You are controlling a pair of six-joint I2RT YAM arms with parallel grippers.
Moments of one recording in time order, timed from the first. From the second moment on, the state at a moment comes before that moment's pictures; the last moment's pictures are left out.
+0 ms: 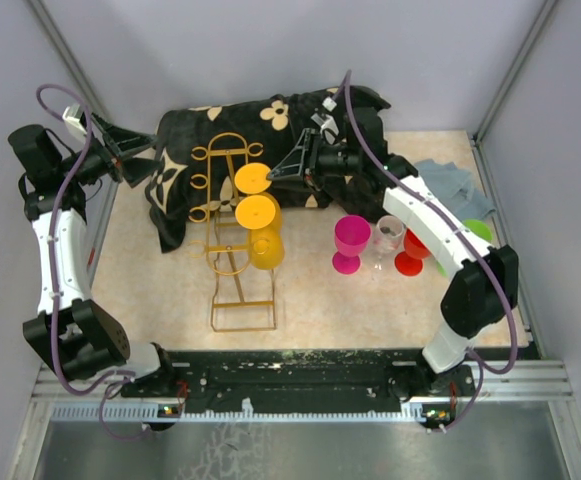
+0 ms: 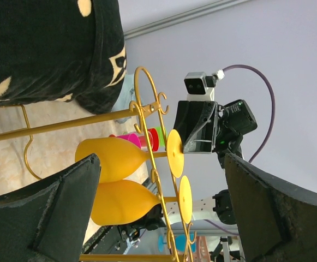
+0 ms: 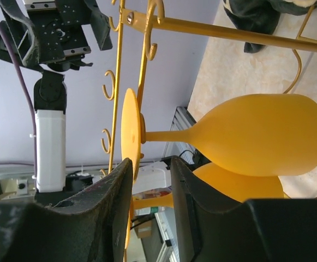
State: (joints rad) left arm 0.37 1.38 1.37 -0.16 1.19 -1.02; right arm 0.50 1.64 1.57 -0.25 -0.79 1.02
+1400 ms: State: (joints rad) left arm 0.37 1.38 1.37 -0.16 1.20 -1.02; right arm 0.48 1.64 1.59 -0.17 -0.79 1.14
